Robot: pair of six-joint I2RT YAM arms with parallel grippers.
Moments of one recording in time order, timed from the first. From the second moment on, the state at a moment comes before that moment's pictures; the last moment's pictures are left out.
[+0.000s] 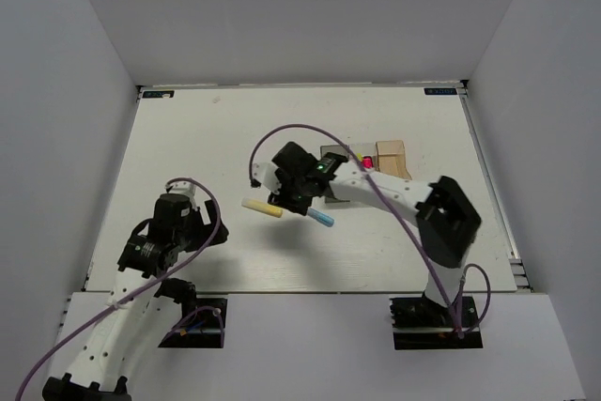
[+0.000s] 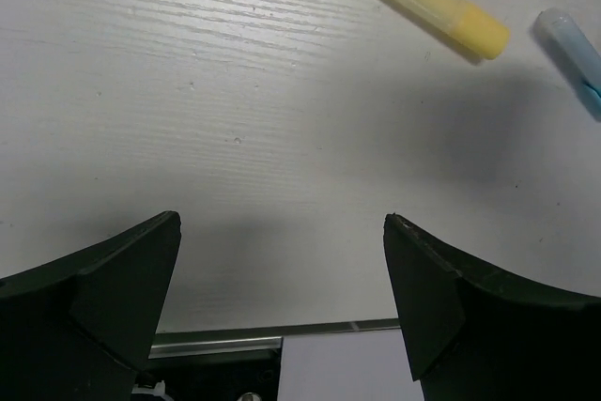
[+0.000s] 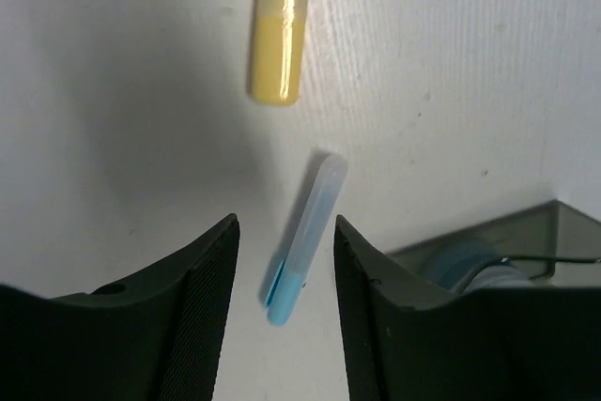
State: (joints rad) left arm -0.27 0.59 0.57 -0.85 -0.02 -0.46; right arm 0.96 1.77 1.39 -0.65 -0.12 -0.46
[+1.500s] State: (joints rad) left arm -0.26 0.51 0.56 -0.87 0.03 -0.43; right arm 0.92 2.11 1.58 -0.80 0.09 -0.40
